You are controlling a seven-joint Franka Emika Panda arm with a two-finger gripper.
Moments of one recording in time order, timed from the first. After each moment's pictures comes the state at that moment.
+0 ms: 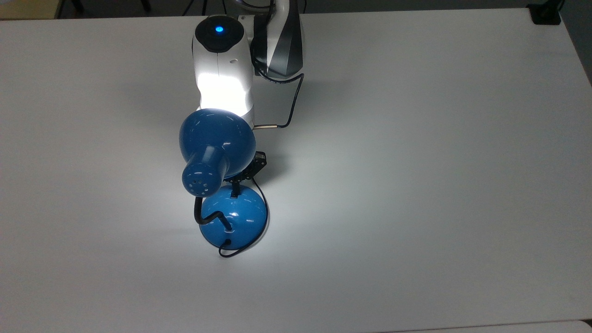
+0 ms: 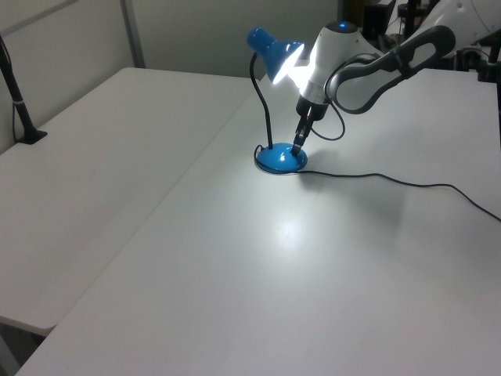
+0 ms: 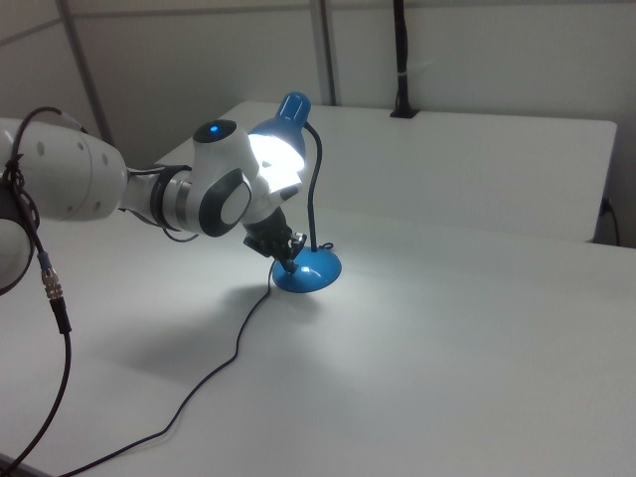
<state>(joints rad) 0.05 0.48 -0.05 -1.74 -0.01 2.54 -0.16</state>
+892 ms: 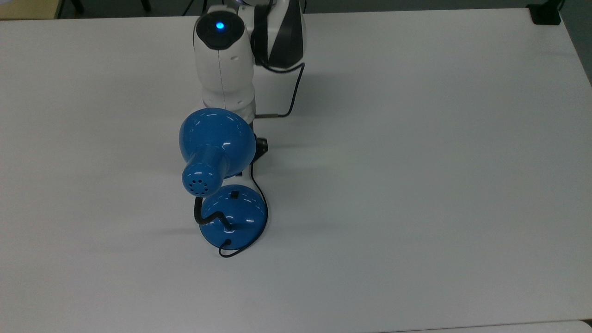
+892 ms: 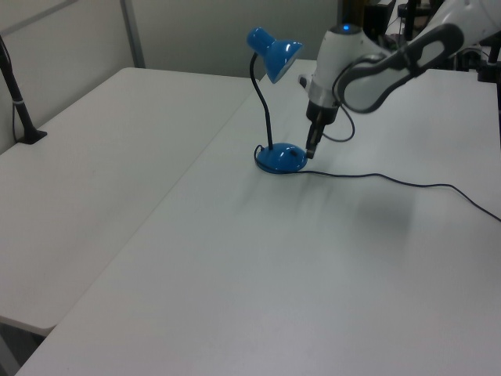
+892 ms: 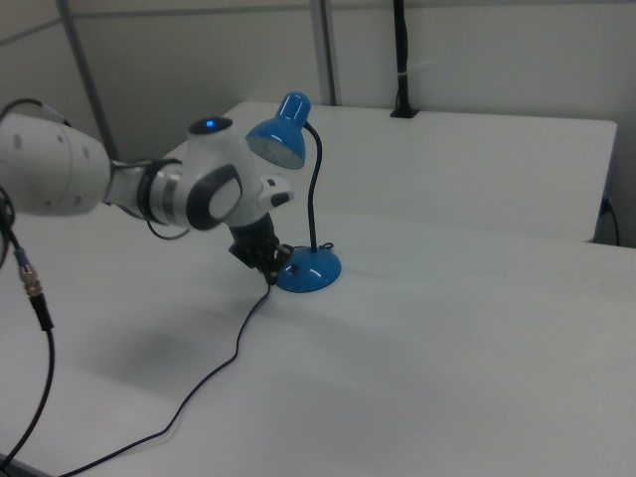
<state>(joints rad) 0.05 0.40 -0.05 -1.82 -0.01 2.42 -0.11</state>
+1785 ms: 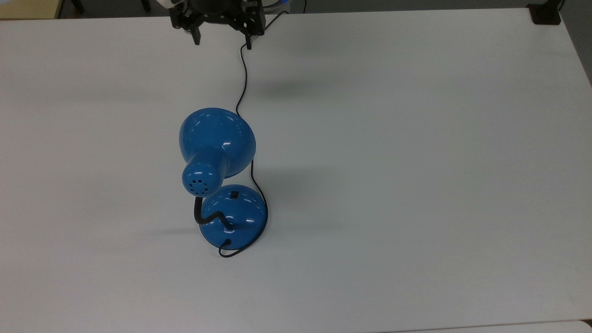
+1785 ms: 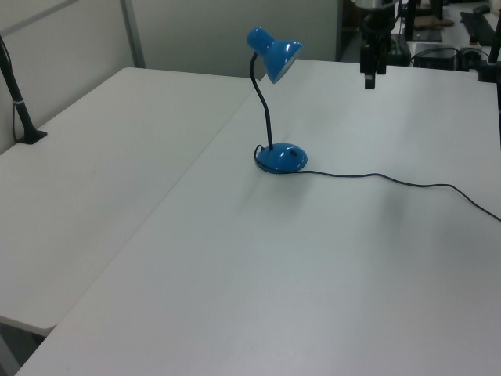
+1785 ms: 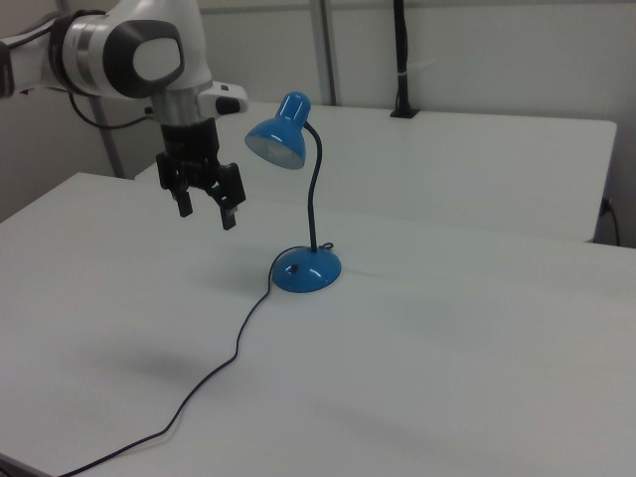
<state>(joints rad) 0.04 0.04 -0.06 -1.68 -0.01 1.66 0.04</state>
